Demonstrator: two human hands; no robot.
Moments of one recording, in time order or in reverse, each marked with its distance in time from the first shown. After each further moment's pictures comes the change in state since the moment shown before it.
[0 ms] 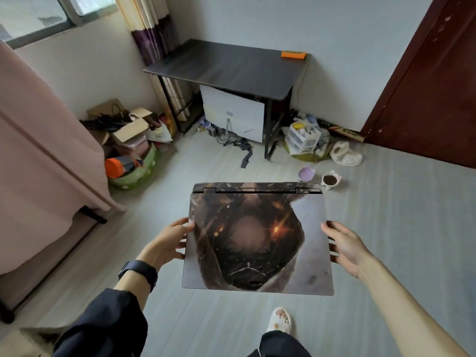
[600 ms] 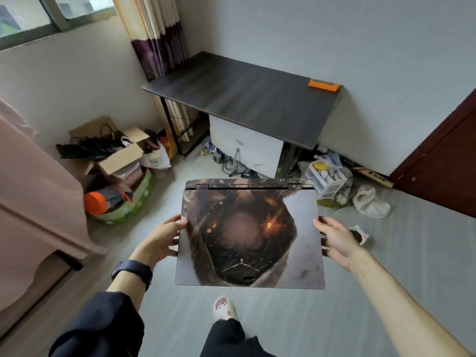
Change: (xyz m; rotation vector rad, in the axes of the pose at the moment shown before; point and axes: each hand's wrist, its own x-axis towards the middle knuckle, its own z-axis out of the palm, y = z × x) left_hand 0.291 0.292 -0.077 -0.089 0.076 0.018; right_hand 0.339 -0.269 0.147 -0.041 -0.033 -0.012
